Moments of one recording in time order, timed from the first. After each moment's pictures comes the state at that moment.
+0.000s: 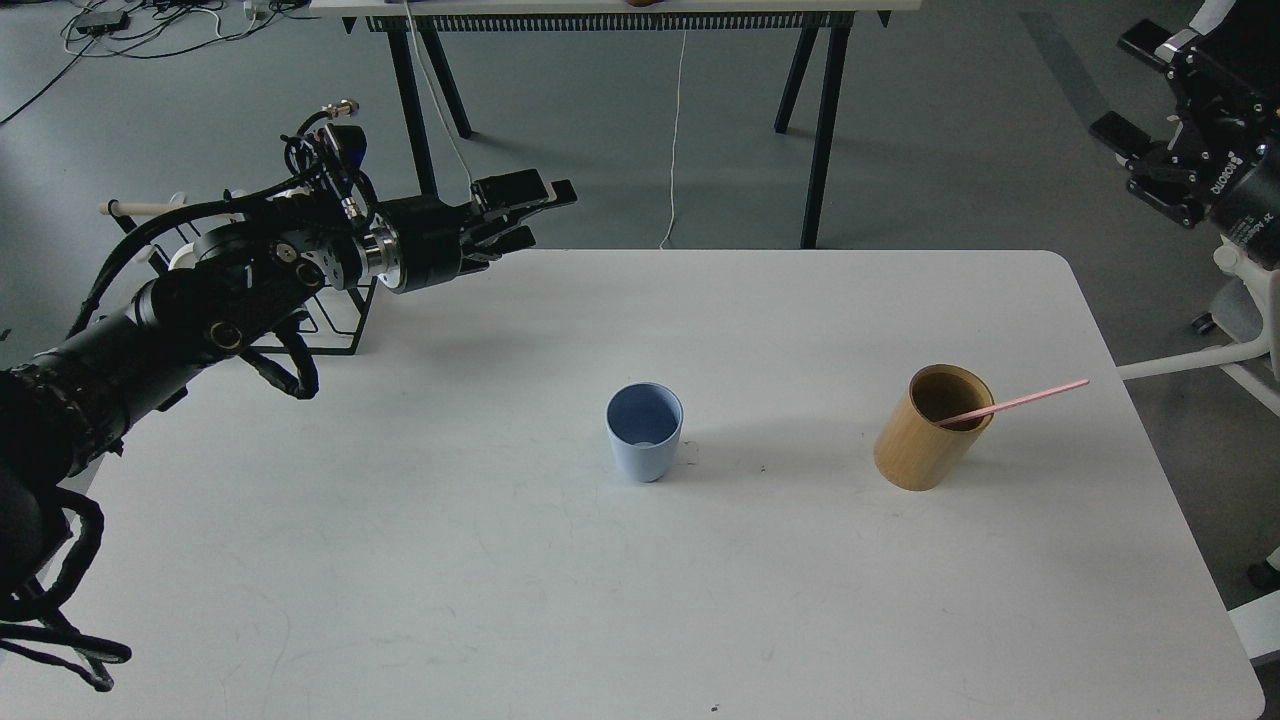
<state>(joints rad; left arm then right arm) -1.05 0.29 -0.27 -0.53 0.80 -0.49 -0.49 0.77 -1.11 0.52 1.39 -0.77 0.04 0.49</state>
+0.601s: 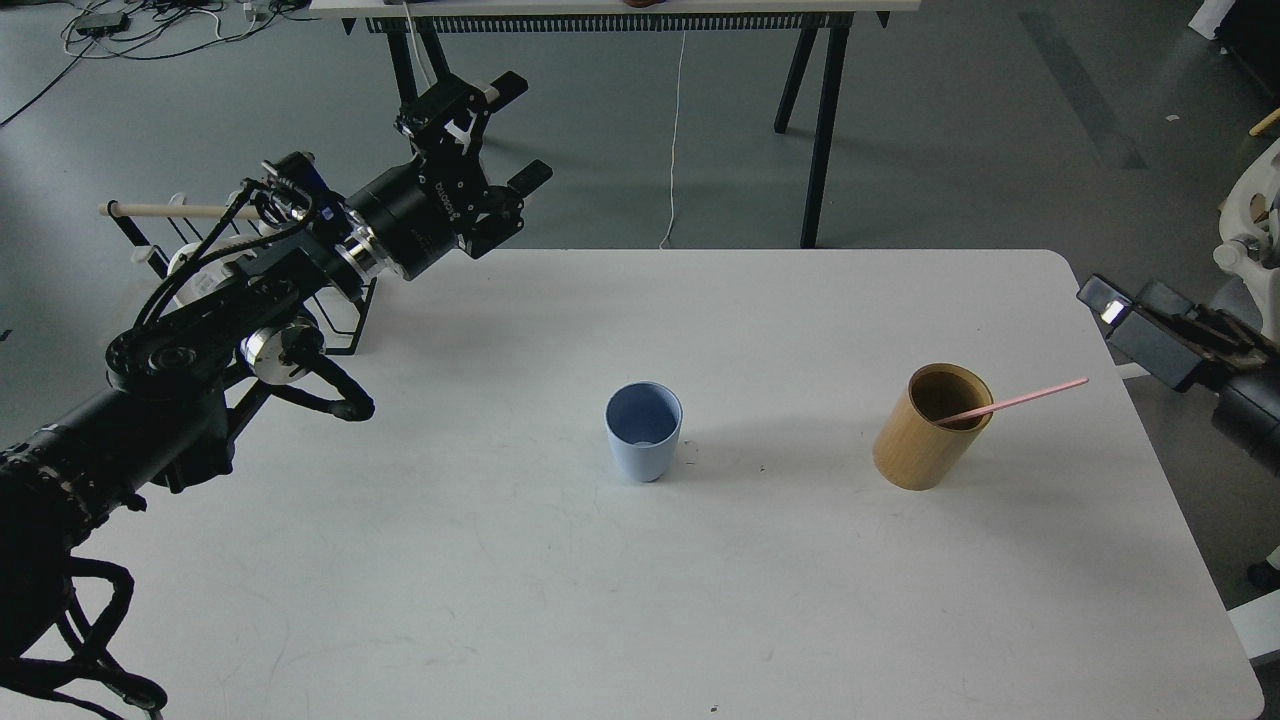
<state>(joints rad) -0.87 0.30 -0.55 -0.75 0.55 -0.49 -0.49 0.59 -1.19 0.17 1.50 -1.13 -0.49 0.49</state>
